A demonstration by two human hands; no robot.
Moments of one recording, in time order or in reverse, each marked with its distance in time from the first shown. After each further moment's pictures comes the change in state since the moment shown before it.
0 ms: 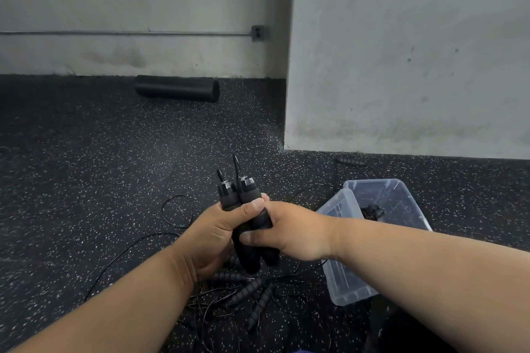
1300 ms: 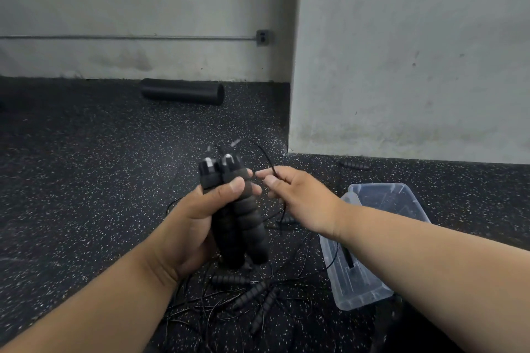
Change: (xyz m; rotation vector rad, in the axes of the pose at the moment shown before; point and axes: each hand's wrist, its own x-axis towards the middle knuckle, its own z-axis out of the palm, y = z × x) left_hand -0.041 0.048 0.004 -0.049 -0.044 0.187; right_hand 0.016 -0.005 -0.026 0.180 0.379 0.065
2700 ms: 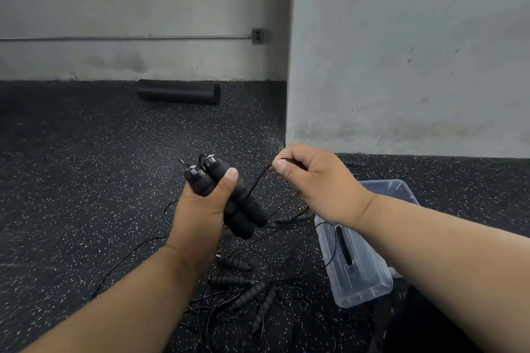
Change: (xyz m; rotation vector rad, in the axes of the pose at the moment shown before) left_hand 0.024 -0.026 0.006 0.256 0.355 0.219; right_hand -0.024 -0.026 -0.032 -0.141 0.130 -0.277
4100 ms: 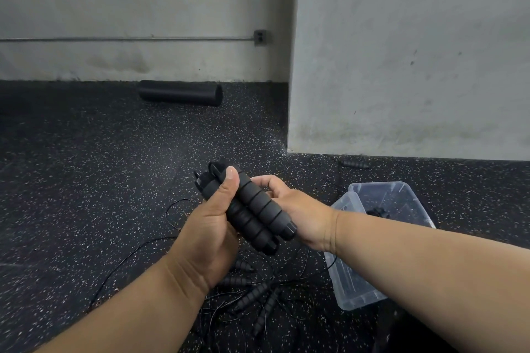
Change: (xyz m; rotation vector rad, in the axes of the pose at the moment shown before) left_hand -0.011 0.004 0.006 -0.361 -0.233 -0.282; right_hand 0.007 0.030 0.063 0.659 -0.298 0.435
